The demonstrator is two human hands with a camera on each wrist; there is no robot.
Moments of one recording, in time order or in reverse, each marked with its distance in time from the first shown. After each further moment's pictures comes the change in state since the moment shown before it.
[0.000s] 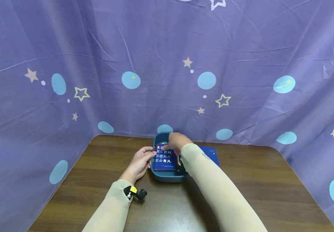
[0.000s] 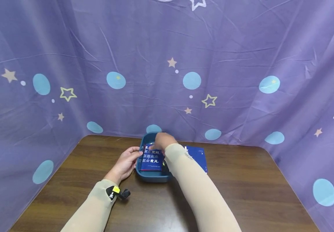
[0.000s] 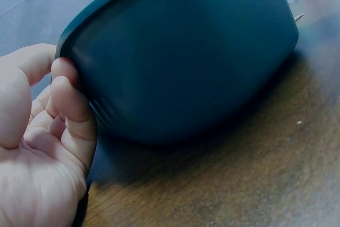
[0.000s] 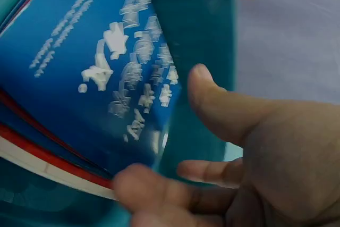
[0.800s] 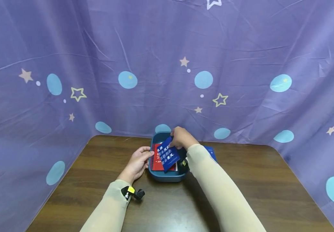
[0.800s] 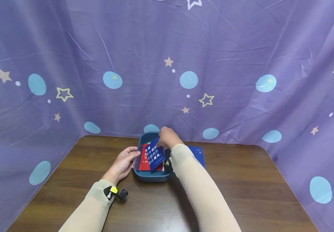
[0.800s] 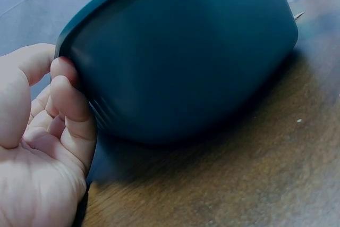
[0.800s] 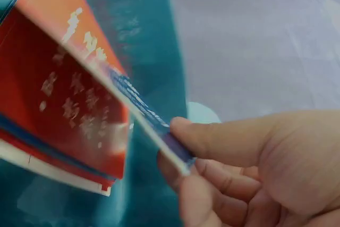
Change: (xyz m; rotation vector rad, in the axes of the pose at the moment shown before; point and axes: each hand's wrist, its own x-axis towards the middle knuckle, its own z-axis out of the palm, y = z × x) left_hand 0.004 -0.004 0.000 -0.009 0.019 0.002; right_hand -0.016 0.020 -0.018 0.198 0.156 -0.082
